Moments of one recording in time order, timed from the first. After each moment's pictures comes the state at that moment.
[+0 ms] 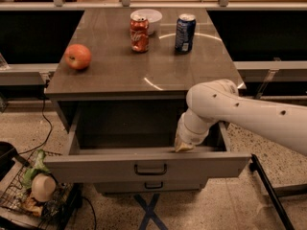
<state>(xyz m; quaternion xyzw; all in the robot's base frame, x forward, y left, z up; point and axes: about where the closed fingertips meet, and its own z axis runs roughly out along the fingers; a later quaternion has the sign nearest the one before) 0.529 -0.094 0.621 -0.74 0.66 0.04 0.11</state>
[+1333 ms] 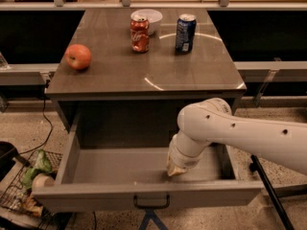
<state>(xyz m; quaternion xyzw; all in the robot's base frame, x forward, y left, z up) 0.448 -0.066 0.606 -0.77 0.63 0.08 0.09</state>
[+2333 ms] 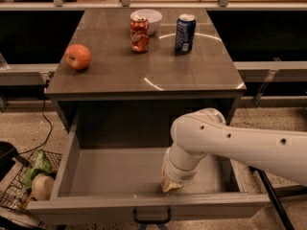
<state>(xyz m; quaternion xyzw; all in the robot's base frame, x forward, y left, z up) 0.400 -0.046 0.603 -0.79 0.60 0.11 0.07</state>
